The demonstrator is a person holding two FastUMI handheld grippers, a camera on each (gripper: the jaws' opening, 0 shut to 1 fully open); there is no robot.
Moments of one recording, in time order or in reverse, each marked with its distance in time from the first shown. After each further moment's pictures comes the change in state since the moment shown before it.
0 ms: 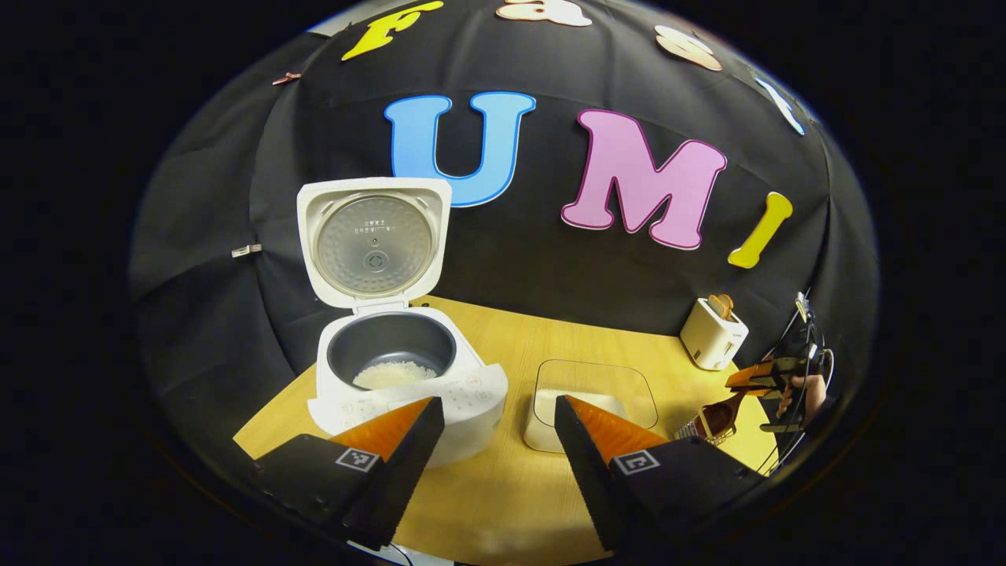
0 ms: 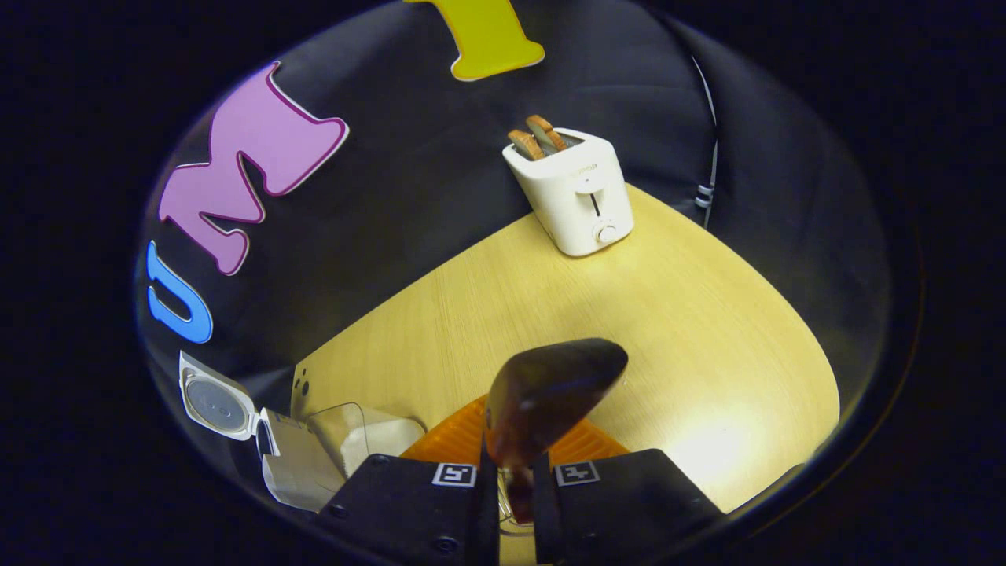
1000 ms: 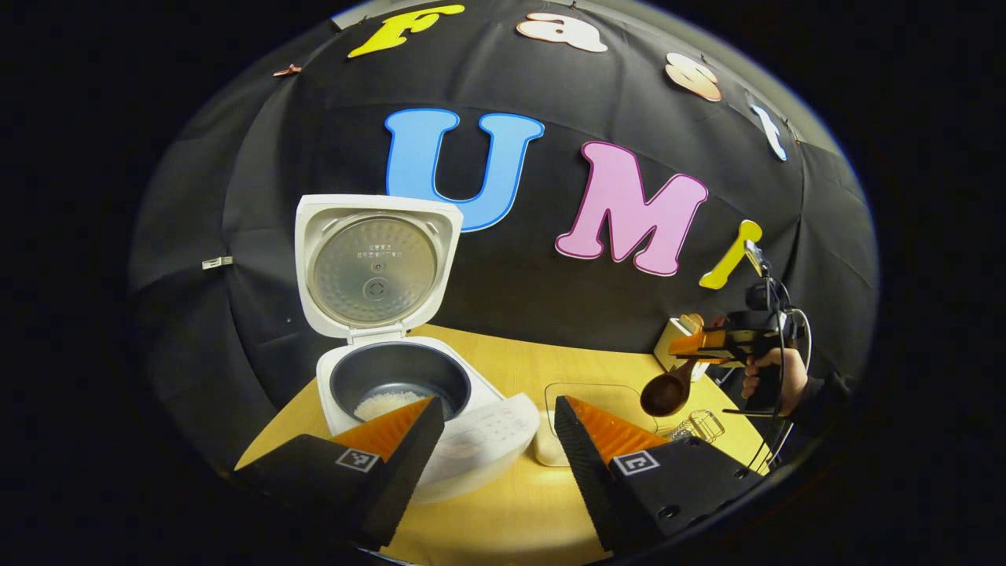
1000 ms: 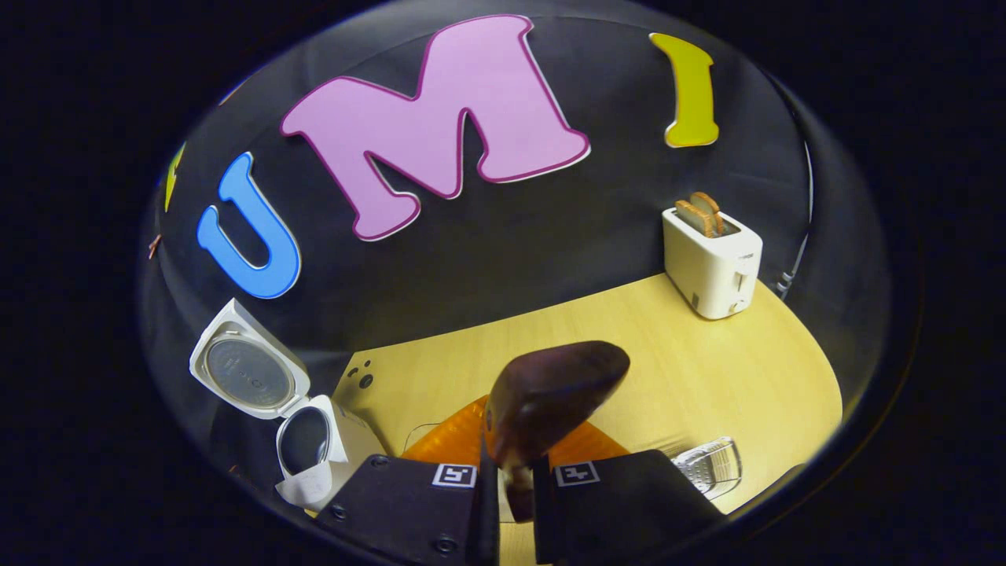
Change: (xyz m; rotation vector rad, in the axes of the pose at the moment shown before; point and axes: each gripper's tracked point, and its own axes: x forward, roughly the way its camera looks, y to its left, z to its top) left arm 0.007 0.070 0.019 0.019 -0.054 -0.167; right arm -0.015 0.222 -0.033 -0.236 -0.137 0.185
